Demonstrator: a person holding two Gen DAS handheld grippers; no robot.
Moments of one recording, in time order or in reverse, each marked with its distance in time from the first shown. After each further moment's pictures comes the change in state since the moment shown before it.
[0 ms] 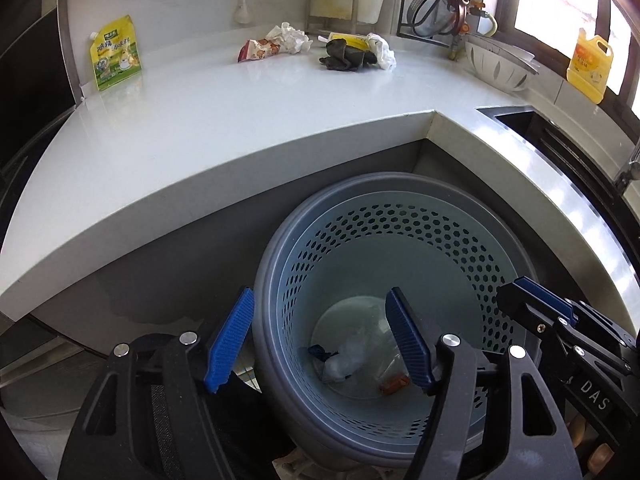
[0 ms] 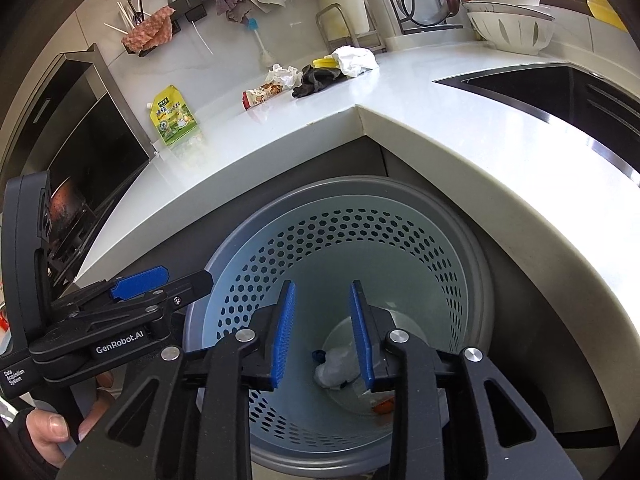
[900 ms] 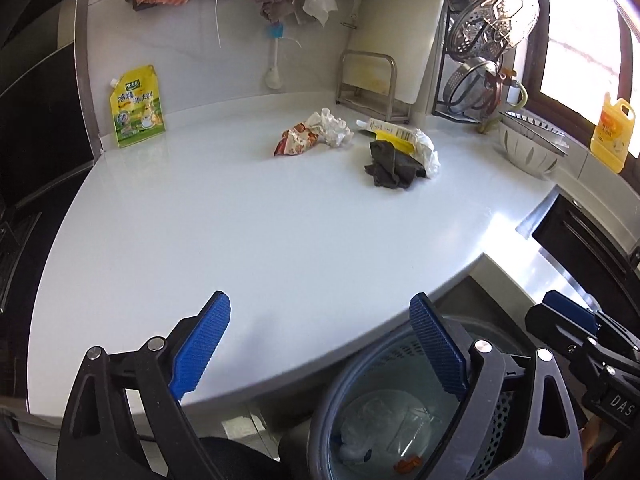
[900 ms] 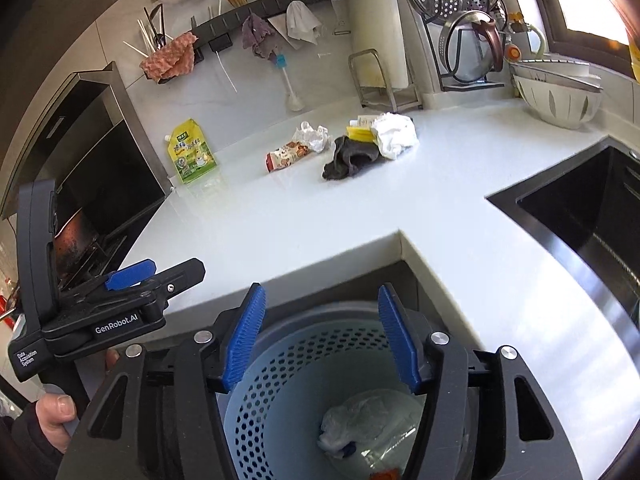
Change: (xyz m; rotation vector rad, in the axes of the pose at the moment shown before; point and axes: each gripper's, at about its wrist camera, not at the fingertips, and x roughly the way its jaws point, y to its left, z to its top) left arm -0.005 0.041 0.107 -0.054 -0.188 0.051; right arm 0.019 0.017 0.119 -0.094 -0.112 0.042
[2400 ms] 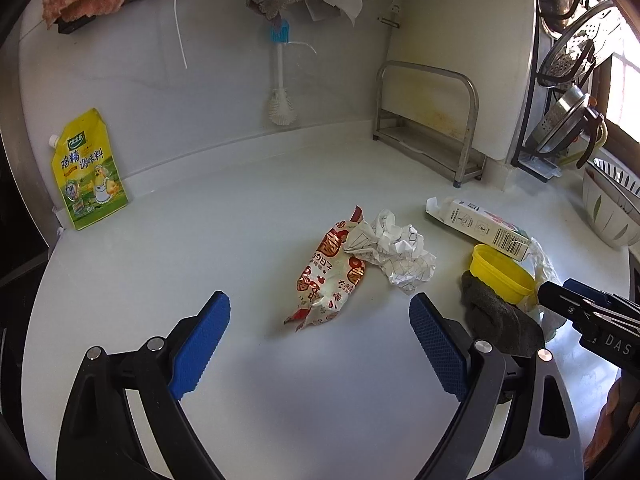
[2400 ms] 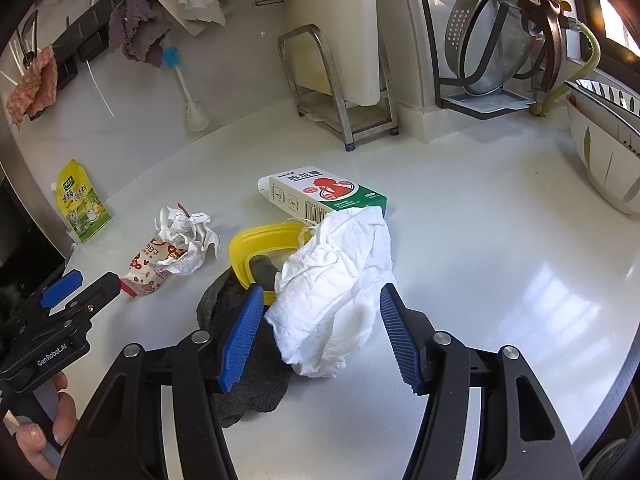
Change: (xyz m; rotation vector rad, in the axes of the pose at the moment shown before) left arm 0.174 0.022 0.168 0.026 -0.016 0.084; right arm 0.202 -0.083 0.175 0.052 0.122 -0.168
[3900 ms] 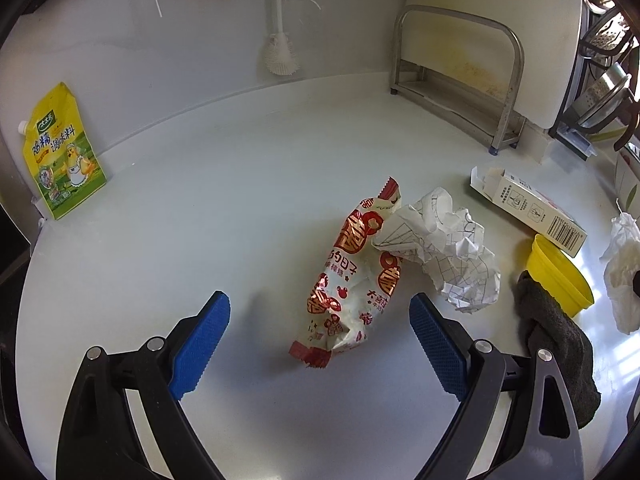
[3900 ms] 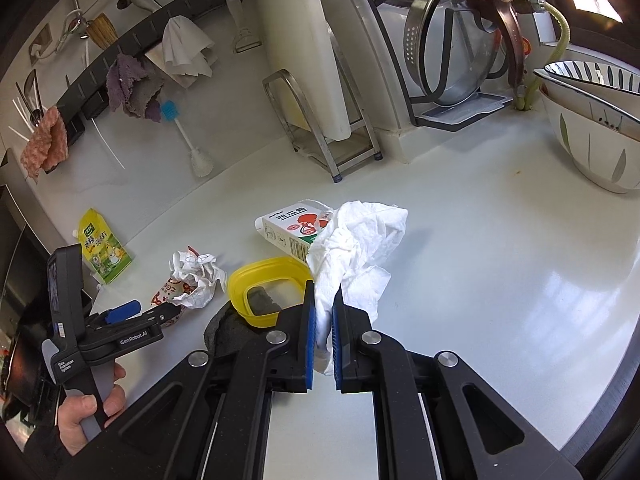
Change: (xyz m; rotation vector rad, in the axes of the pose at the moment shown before) left arm 0.068 0.013 0.015 0.007 0.174 0.018; right arm -0.030 -0.033 0.000 0.106 -0.108 0.100
